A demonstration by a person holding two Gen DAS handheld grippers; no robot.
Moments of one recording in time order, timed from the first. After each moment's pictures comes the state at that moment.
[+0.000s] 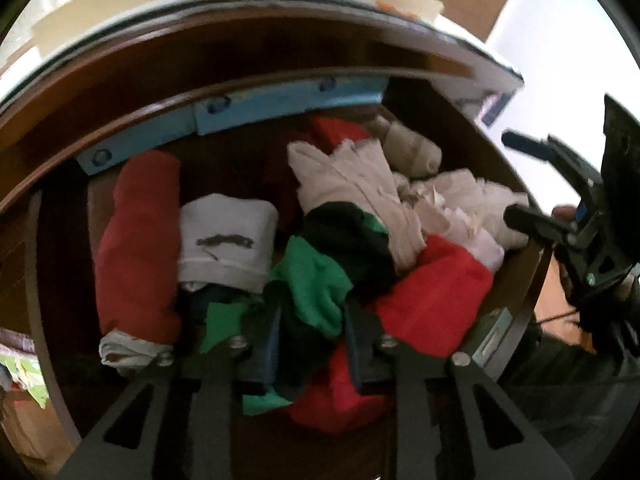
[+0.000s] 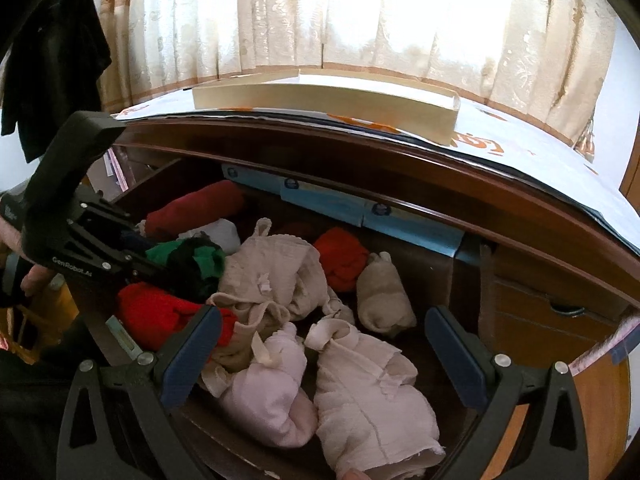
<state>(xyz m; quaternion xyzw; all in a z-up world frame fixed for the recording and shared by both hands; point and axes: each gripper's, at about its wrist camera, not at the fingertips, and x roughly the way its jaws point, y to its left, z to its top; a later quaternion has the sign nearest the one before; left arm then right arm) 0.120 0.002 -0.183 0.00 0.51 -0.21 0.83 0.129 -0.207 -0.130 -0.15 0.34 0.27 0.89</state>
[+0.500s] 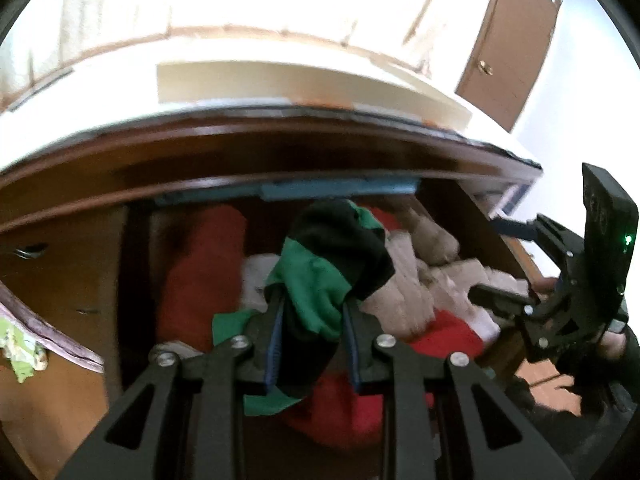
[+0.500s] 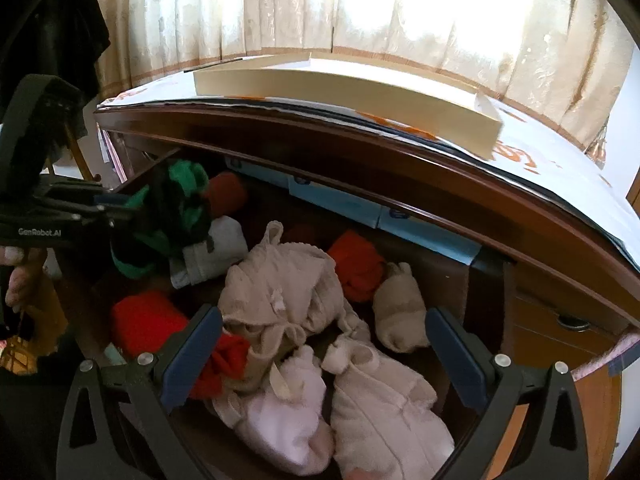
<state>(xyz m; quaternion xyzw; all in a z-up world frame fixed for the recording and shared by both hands) 0.103 0.037 -0.148 -0.06 0.41 -0.13 0.90 0.147 -0.170 -0.132 -0.17 0.37 0.28 0.87</state>
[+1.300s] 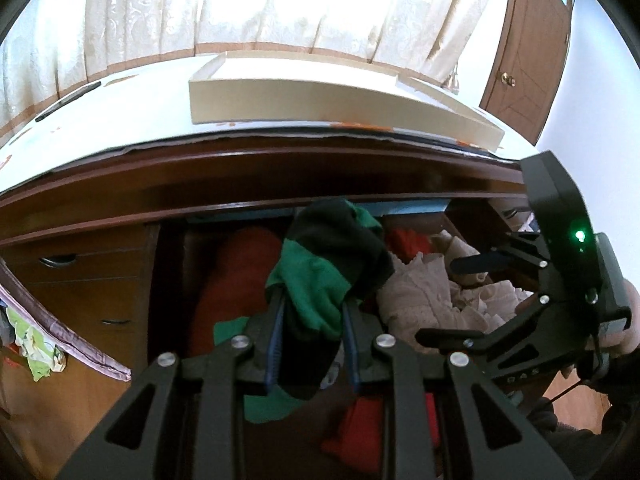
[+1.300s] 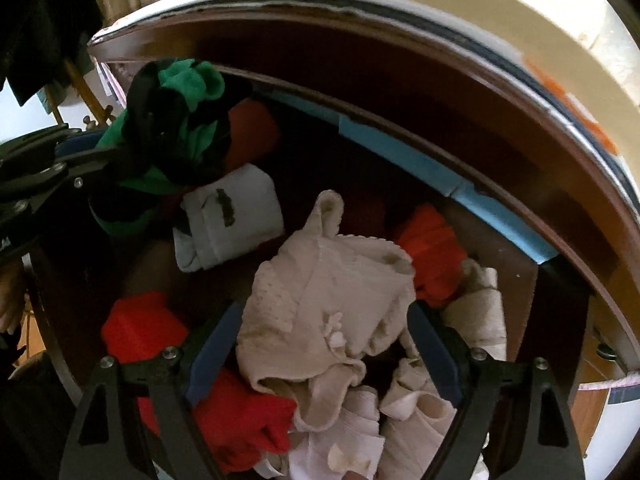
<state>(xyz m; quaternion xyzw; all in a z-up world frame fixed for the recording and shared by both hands) 0.111 0.042 -0.151 -0.05 0.39 -0.08 0.92 0.190 -0.097 -0.172 -0.24 0.50 0.30 0.77</state>
